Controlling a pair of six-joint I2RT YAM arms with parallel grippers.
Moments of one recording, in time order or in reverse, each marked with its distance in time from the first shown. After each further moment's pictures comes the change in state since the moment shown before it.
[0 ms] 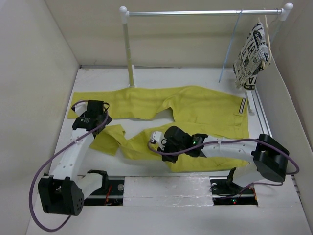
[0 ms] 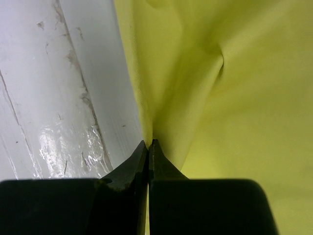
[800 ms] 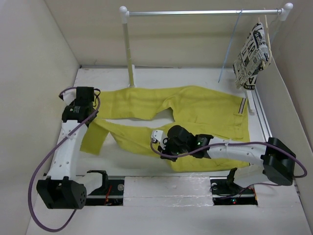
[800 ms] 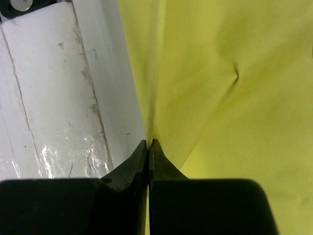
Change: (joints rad) left arm 0.101 0.028 0.209 -0.138 0.000 0.008; right arm 0.010 -0.092 -0.010 0.021 0.013 -0.028
